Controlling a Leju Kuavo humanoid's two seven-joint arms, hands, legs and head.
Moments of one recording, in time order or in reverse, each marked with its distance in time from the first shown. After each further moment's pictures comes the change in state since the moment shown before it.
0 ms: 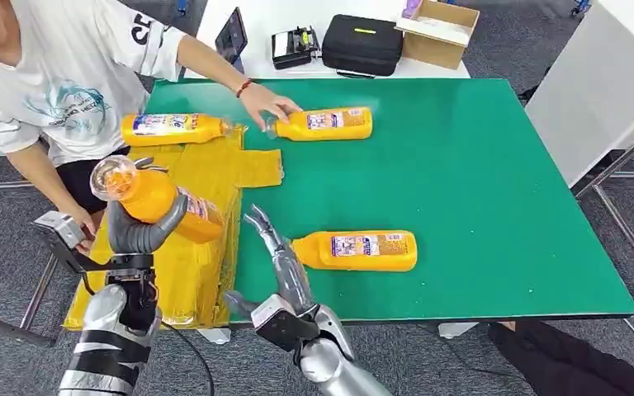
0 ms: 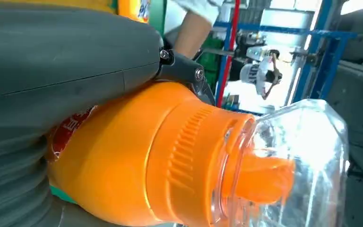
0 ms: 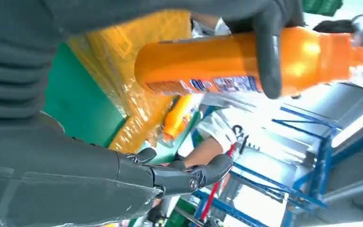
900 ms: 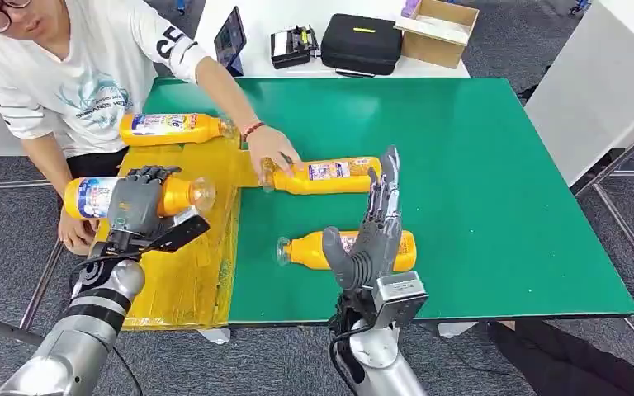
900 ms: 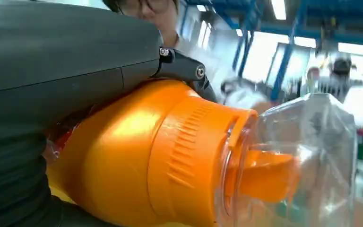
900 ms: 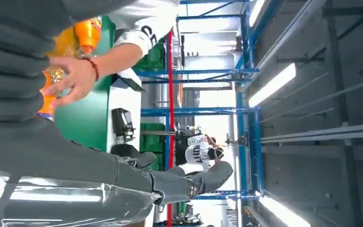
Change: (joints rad) left arm -0.283 0.119 -0.026 0.547 -1.299 0.555 0.079; right arm 0.085 -0.030 -0.143 -0.463 -0.280 -0.126 -0.042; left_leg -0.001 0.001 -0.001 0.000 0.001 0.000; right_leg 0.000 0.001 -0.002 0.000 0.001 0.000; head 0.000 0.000
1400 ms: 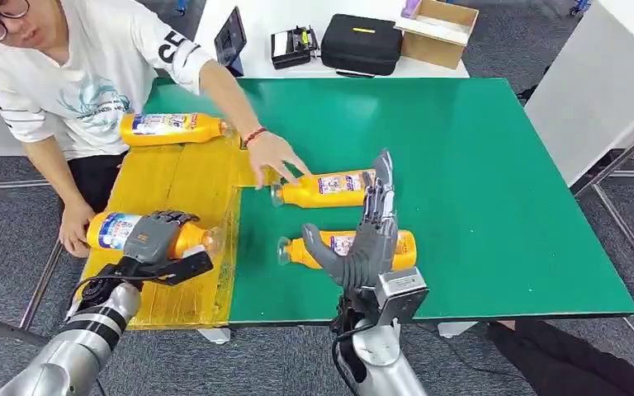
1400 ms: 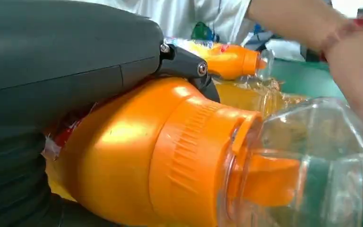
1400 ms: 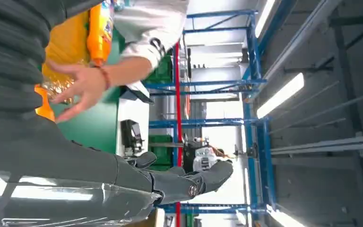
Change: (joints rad) left arm 0.019 0.047 -0.045 0.148 0.016 -0.239 -0.056; right arm 0.012 0.015 -0.035 0.032 -0.008 0.092 0.000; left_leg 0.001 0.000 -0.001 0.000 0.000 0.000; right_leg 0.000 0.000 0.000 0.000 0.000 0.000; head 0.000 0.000
